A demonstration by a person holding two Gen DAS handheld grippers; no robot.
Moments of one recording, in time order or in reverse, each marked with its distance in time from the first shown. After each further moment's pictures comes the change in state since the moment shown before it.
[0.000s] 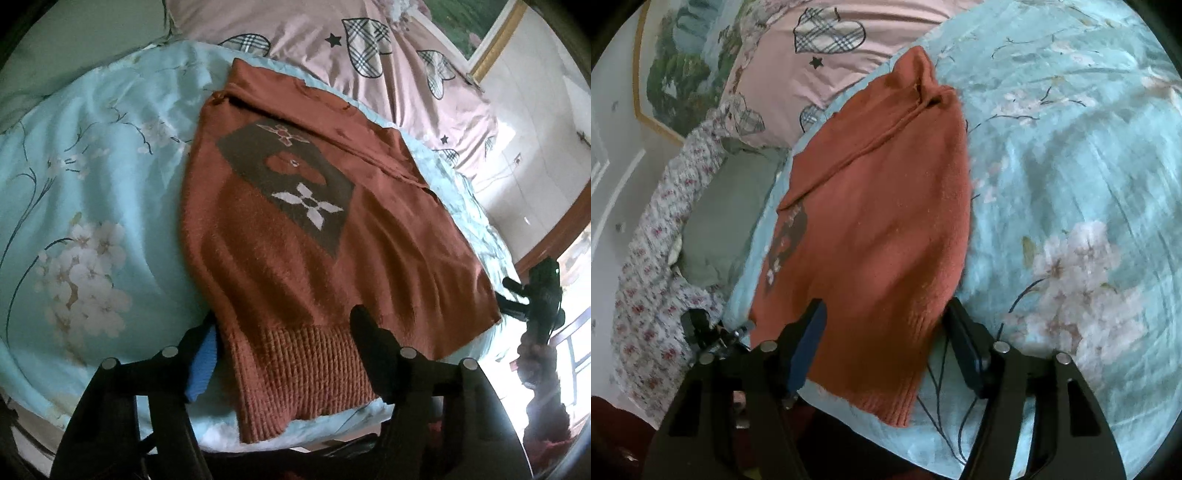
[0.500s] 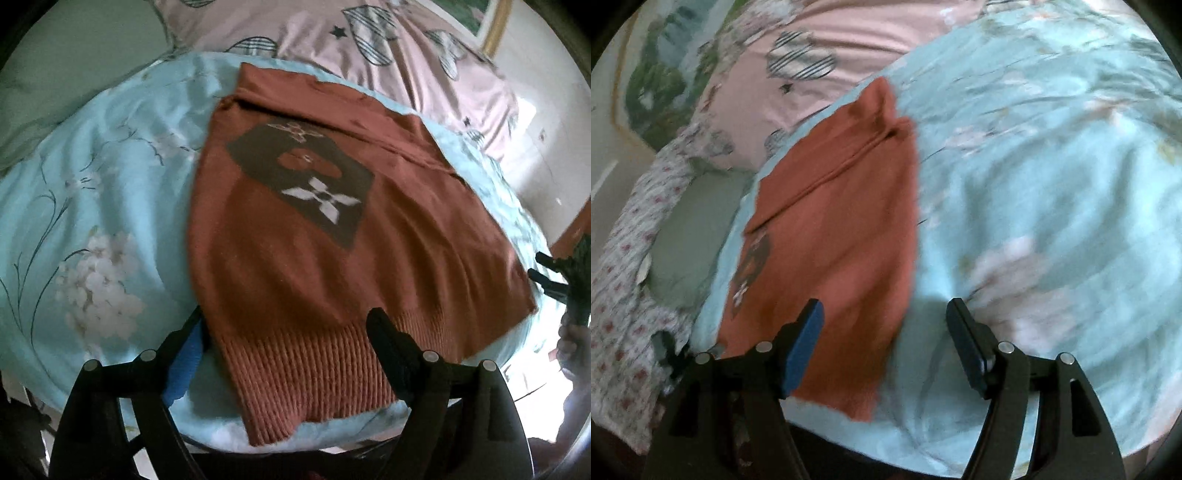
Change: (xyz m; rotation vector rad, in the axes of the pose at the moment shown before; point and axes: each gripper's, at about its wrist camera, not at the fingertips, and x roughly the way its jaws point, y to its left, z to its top) left arm 0.006 -0.016 -0.006 0.081 0.004 0.163; right arm -0.022 -0.004 0.000 0.025 -0.091 -0.118
